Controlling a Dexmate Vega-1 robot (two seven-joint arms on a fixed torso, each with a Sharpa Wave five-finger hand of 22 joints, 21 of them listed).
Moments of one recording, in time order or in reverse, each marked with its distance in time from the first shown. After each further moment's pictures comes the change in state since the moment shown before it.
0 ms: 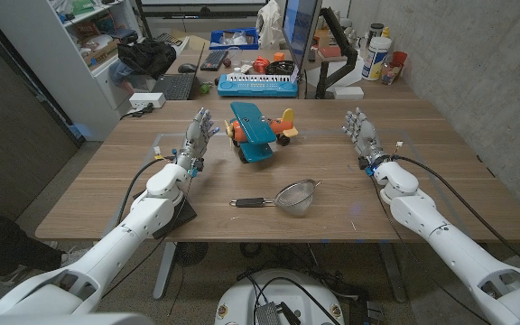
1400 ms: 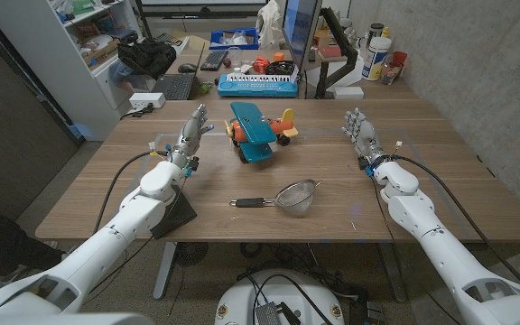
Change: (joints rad) left arm 0.041 0.095 0.002 -0.119 0.154 0.014 0.116; left_hand 0.004 0.004 0.013 -0.011 0.000 0.000 -0.021 0.019 0.004 0.004 0.050 0.011 0.004 -0.007 0.065 0.015 0.009 -0.007 0.090 0.008 0.000; right arm -0.039 0.133 0.170 -0.022 -0.161 -0.079 0.093; right_hand 0.000 0.000 0.000 0.000 0.000 0.007 -0.007 0.000 0.000 0.000 0.000 0.000 0.000 0.000 0.000 0.004 0.000 0.000 0.000 0.000 0.000
